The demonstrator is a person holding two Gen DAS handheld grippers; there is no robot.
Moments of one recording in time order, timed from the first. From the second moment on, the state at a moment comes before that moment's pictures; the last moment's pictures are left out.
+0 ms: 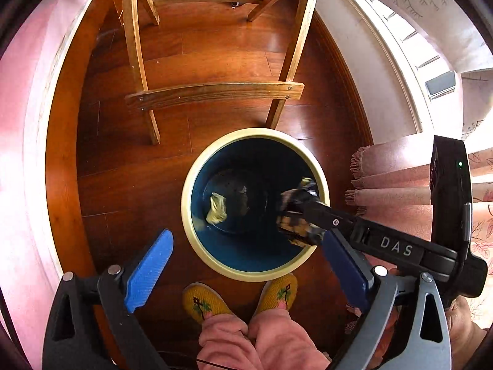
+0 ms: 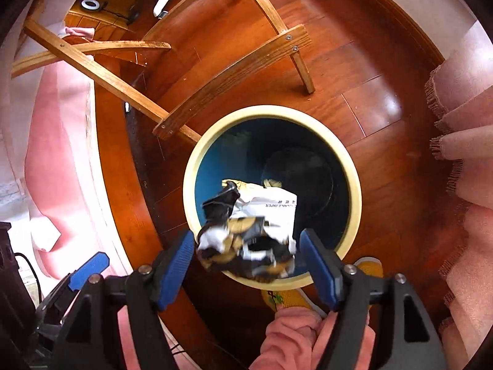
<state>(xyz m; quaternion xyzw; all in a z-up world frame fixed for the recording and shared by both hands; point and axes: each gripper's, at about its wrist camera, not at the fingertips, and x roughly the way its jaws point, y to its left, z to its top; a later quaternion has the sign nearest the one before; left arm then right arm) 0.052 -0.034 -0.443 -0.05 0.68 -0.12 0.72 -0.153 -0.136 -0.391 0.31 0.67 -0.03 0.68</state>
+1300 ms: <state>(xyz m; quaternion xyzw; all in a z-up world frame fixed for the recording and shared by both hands) 0.081 0.056 -0.012 -0.03 0.49 -0.09 0.87 -0.112 -0.074 0.045 0.16 0.50 0.04 0.85</state>
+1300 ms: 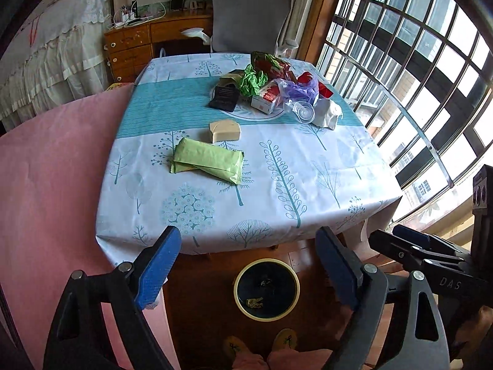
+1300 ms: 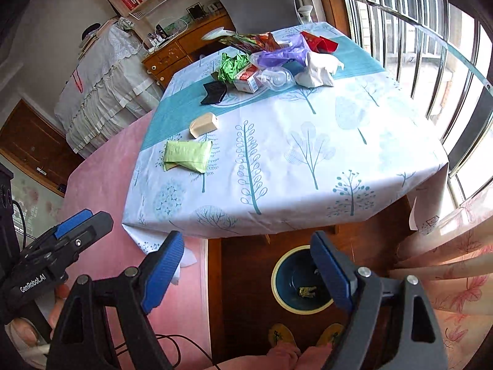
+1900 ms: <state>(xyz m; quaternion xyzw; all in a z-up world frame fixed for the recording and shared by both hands) 0.178 0.081 -0.068 -0.16 0.54 0.04 0.83 0.054 -0.173 0.042 0.14 0.51 -0.02 0.85</state>
